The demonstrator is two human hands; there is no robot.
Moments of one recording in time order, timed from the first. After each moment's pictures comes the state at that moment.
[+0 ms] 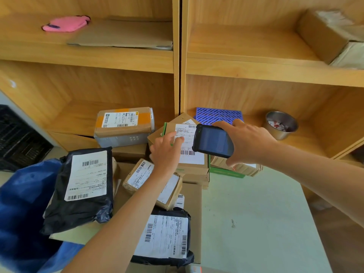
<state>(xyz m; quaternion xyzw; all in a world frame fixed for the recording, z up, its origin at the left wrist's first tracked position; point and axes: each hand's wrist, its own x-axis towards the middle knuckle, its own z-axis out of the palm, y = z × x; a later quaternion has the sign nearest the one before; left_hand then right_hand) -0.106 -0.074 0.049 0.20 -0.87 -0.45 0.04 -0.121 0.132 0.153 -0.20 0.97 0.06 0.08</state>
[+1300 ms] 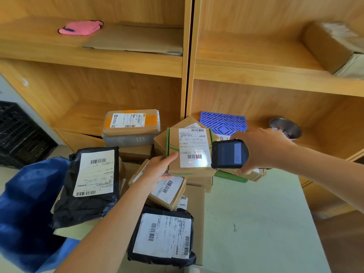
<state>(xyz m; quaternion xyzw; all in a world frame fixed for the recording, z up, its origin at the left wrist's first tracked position) -0.081 -0.130 0.020 0.25 -0.63 -0.71 -0.15 -0.110 0.139 0.176 -0.20 0.96 0.14 0.13</state>
